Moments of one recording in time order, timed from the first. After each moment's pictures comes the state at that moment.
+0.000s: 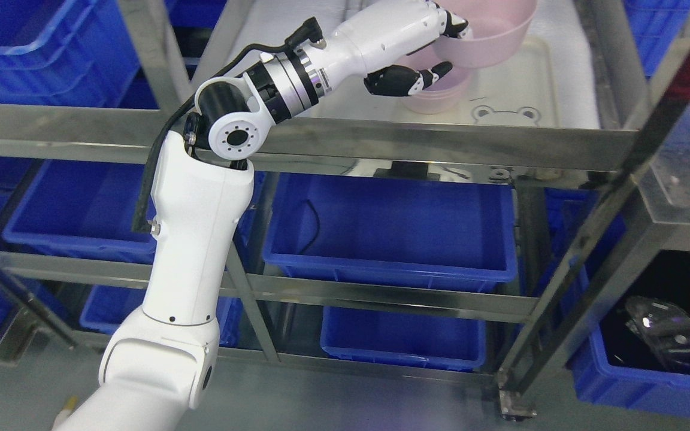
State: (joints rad) left arm -0.80 0.00 -0.20 -1.52 -0.69 -0.49 -0.68; right arm 0.00 0.00 0.05 0.00 0.05 -0.08 -0.03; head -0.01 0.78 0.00
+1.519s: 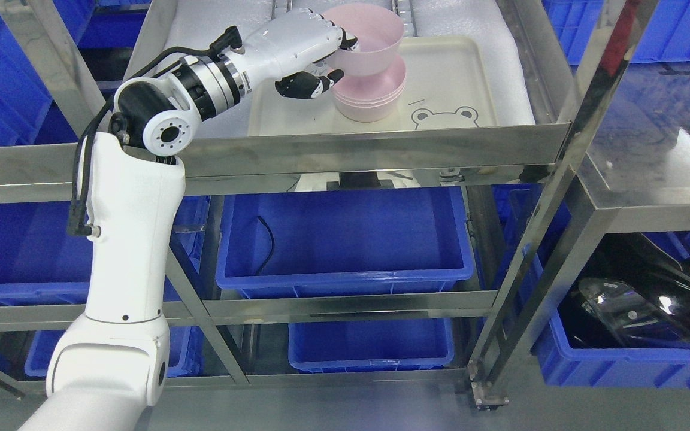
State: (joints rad) left arm -0.76 0.15 -0.11 -1.47 -0.83 -0.53 -0.74; right arm 0.00 0.00 0.05 0.00 0.05 -0.08 -0.03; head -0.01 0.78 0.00
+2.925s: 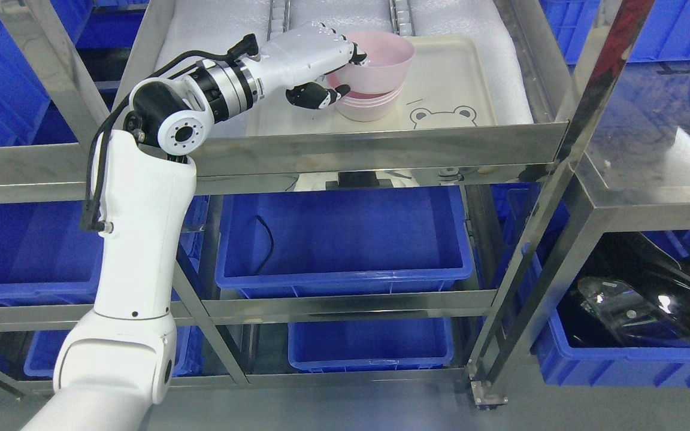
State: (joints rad) left arm -0.77 0.13 -0.12 -1.44 -0.86 -0.54 -0.78; right arm 0.00 0.00 0.05 0.00 0.05 -0.08 -0.03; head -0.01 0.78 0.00
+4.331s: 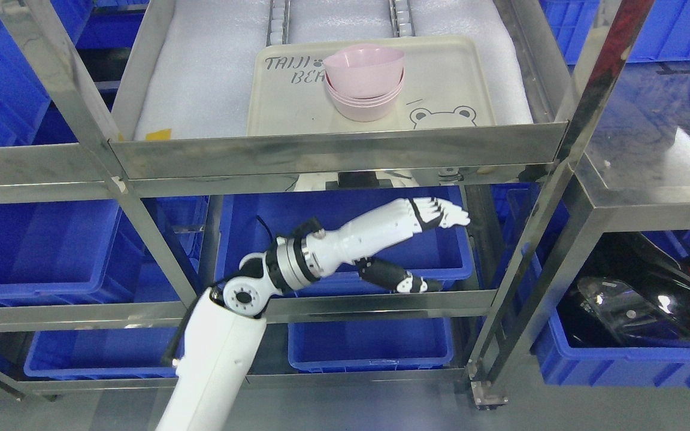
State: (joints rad) left arm -0.24 0.02 -0.28 -1.46 -0.14 -0.78 -0.77; right arm 0.00 0.00 0.05 0.00 0.05 -0.08 -0.03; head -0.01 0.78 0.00
